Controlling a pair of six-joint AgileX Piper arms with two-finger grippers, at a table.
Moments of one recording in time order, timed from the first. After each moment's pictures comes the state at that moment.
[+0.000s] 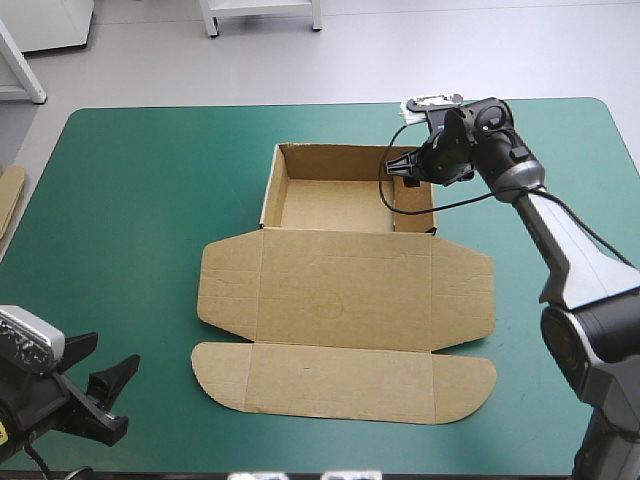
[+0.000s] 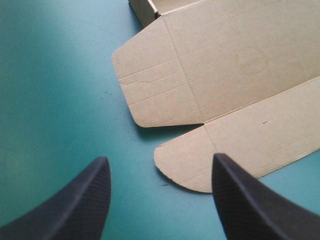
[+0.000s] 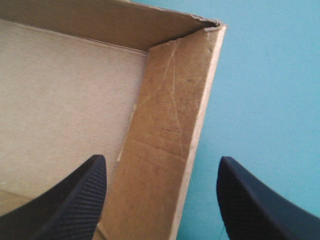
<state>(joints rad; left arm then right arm) -0.54 0.47 -0.95 0.08 1.19 -0.04 0.34 1.88 -1.86 -0.05 1.06 0.19</state>
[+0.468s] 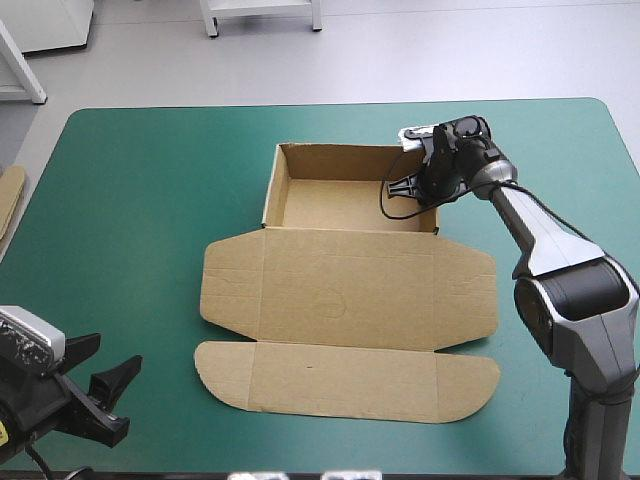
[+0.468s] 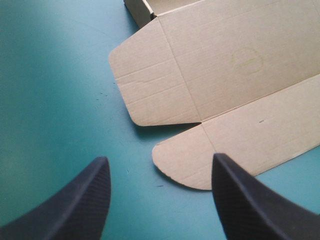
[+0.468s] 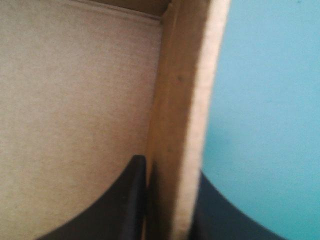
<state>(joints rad) -0.54 0.47 -0.95 0.06 1.18 -0.04 0.30 2.07 -1.88 -0.06 1.07 0.17</state>
